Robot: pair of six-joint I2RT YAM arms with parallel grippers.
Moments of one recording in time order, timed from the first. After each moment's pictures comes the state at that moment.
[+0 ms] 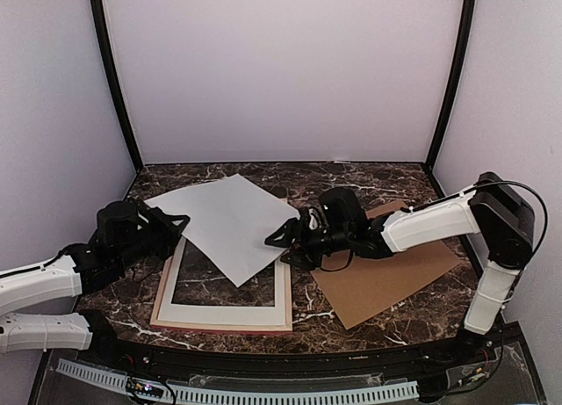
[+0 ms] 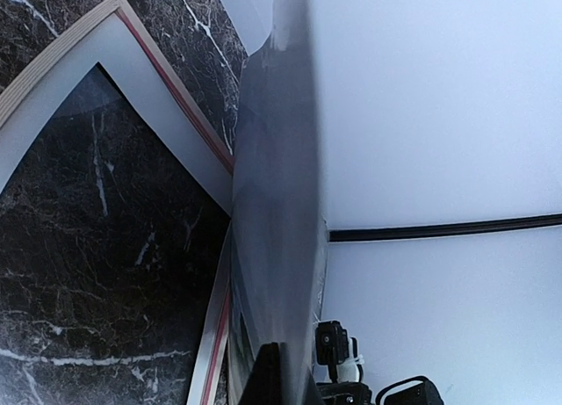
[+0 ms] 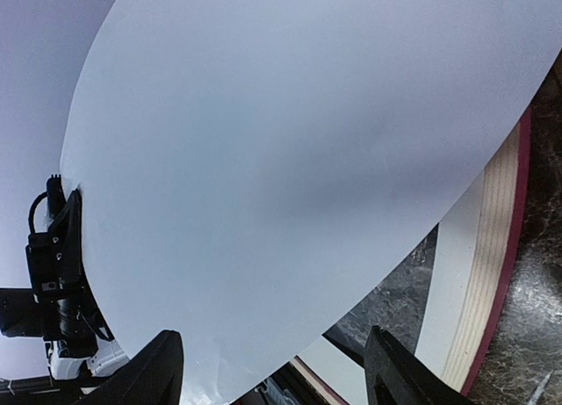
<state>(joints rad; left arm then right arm) -0.62 0.87 0.42 0.14 -0.15 -1.40 0.89 1.78 0.98 0.25 -0.42 1.25</state>
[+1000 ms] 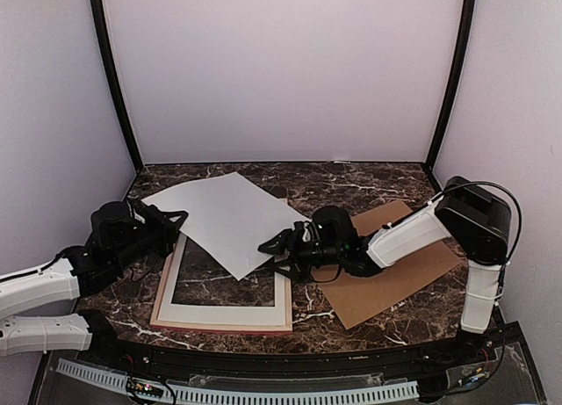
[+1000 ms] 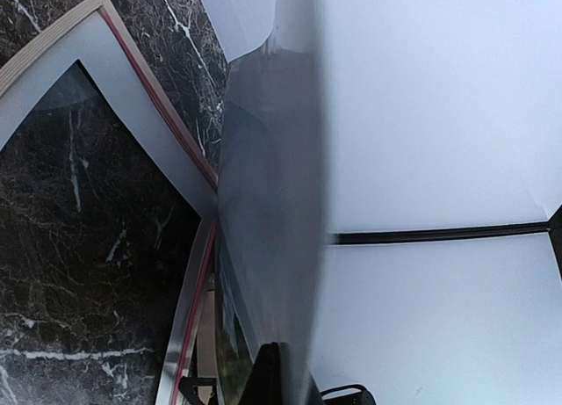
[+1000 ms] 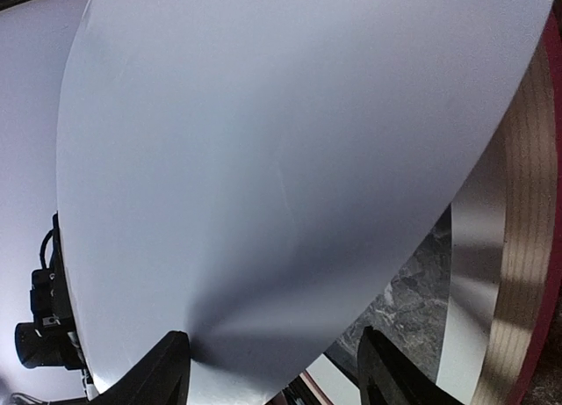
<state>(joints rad) -0.62 0.84 0.41 0.19 -0.15 -1.46 0.94 1.94 0.93 0.58 -0.40 1.45</state>
